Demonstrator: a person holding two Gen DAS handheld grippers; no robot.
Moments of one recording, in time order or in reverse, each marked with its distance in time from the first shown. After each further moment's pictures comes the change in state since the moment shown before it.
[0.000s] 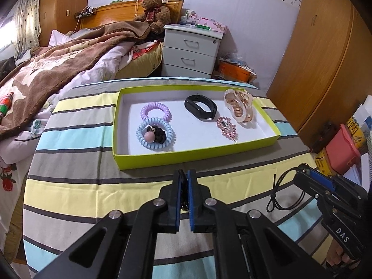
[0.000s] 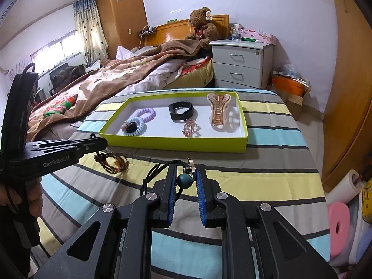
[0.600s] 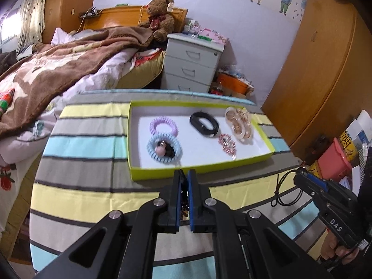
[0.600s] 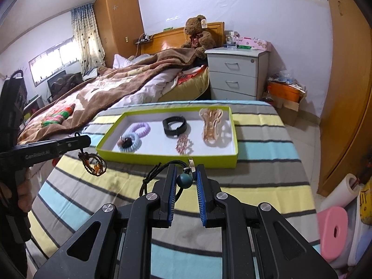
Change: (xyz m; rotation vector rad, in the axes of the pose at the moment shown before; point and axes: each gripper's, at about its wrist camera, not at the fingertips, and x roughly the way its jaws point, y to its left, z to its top) left arm -0.025 0.019 0.015 -0.041 -0.055 -0.046; right arm -0.007 -0.010 0.020 0.018 -0.046 -0.016
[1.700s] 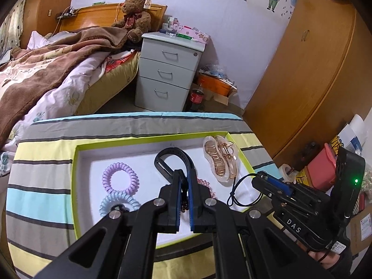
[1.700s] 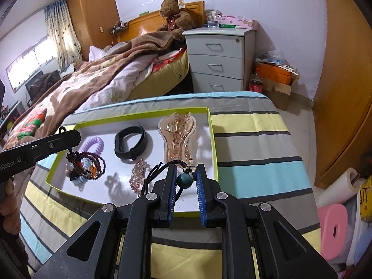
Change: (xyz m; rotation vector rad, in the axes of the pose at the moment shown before) left arm 0.079 -0.034 0.069 0.035 0.029 -0.113; right arm 0.098 -0.044 0.044 0.071 0.123 -0.086
